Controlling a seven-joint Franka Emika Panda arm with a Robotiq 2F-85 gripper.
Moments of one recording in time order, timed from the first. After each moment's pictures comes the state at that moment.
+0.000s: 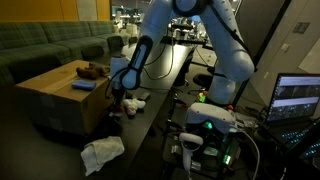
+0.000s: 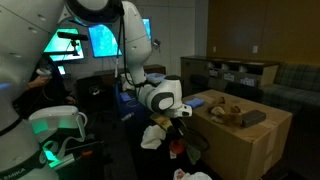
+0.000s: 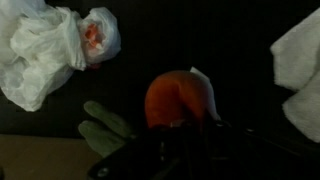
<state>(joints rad) 0.06 0.67 0.06 -2.16 -0.12 2.88 0.01</state>
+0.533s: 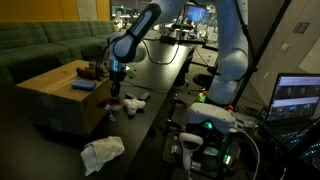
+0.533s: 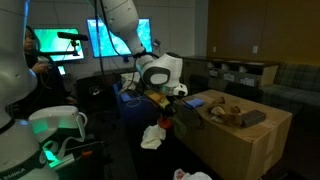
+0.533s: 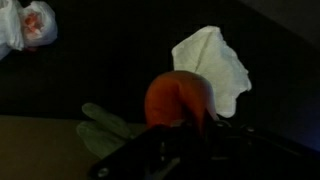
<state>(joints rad) -0.23 0.41 0.42 -2.24 0.21 2.60 -0.39</state>
